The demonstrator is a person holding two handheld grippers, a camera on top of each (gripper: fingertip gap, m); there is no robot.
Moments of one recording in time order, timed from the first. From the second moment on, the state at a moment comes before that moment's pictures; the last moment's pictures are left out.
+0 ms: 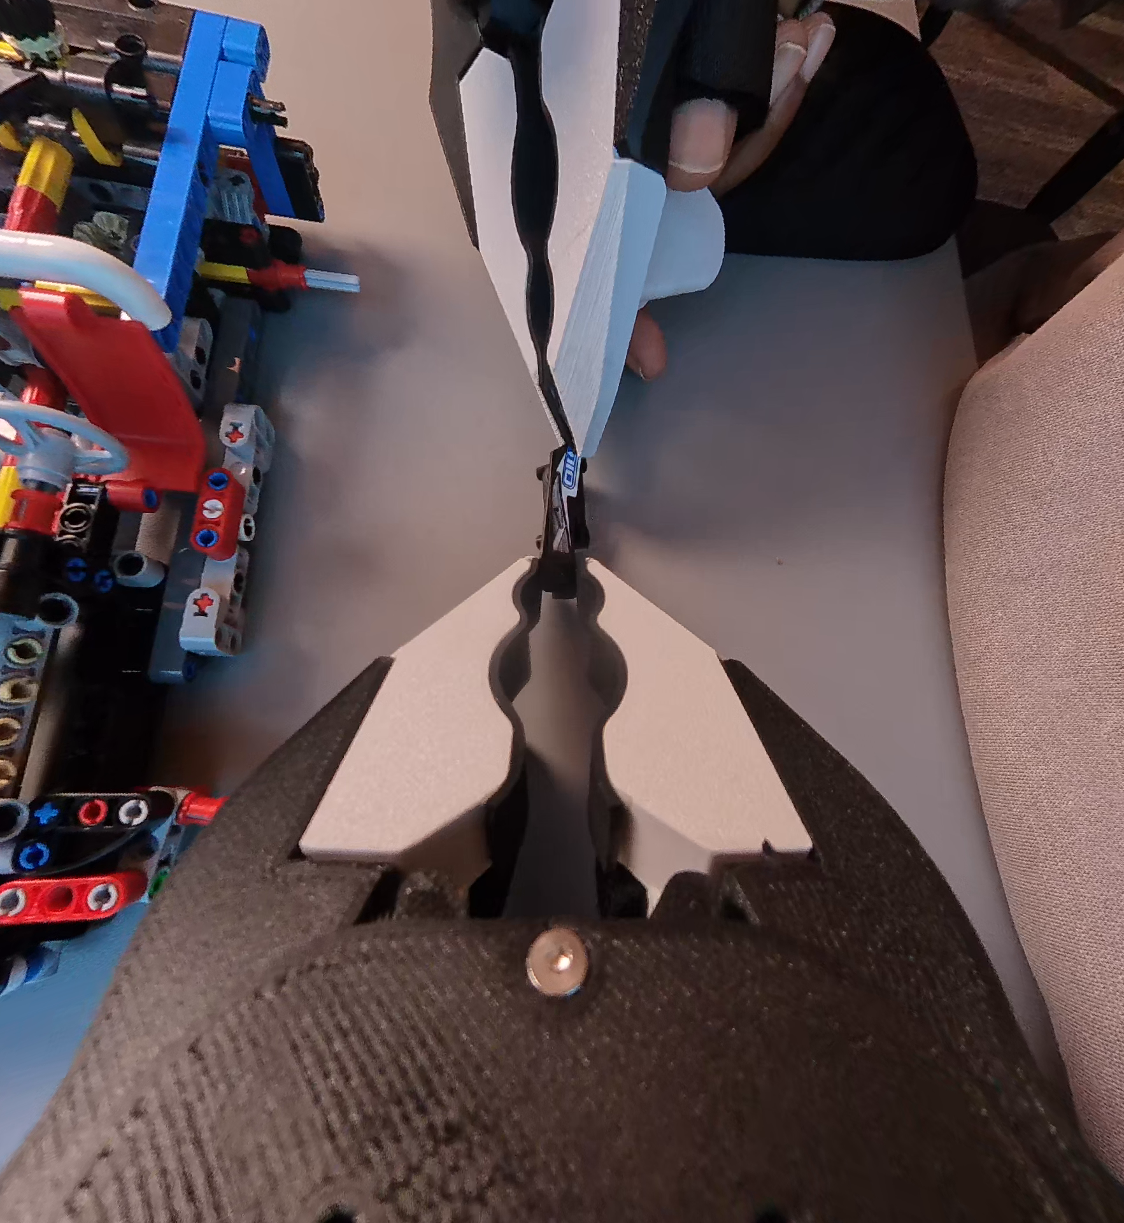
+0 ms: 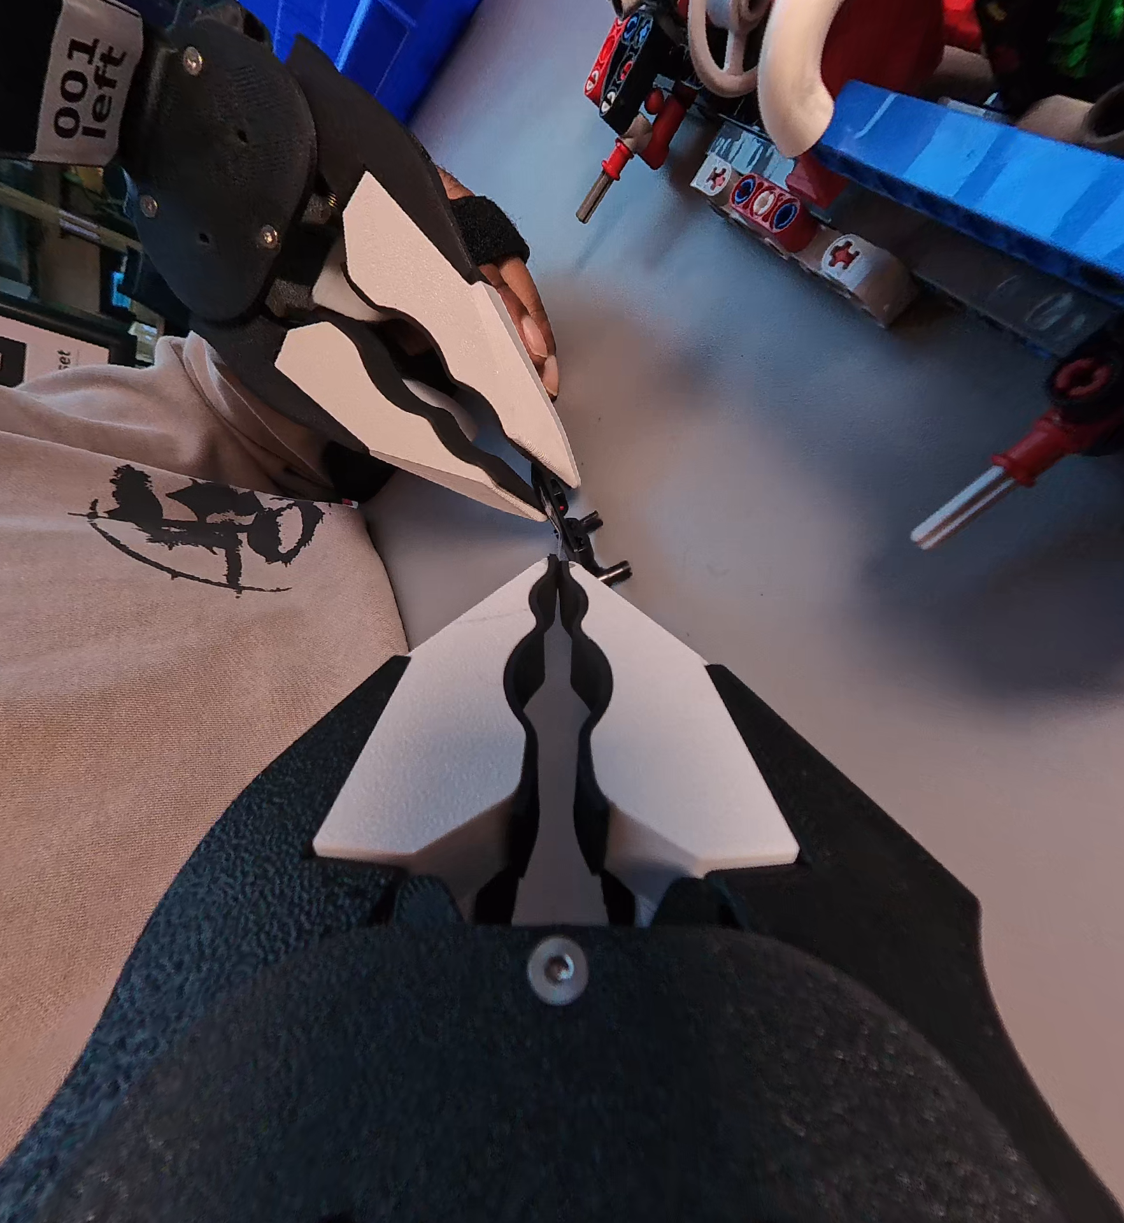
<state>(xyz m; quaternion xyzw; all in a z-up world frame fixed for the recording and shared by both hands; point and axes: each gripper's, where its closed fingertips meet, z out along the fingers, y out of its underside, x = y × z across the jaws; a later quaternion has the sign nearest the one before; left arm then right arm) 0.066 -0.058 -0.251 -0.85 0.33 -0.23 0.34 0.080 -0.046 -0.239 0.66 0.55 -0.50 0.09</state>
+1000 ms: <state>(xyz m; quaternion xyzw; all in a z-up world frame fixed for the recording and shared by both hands) 0.066 -0.051 -0.233 -0.85 0.21 -0.36 0.33 0.068 -0.055 -0.208 0.56 0.69 -0.46 -0.08</state>
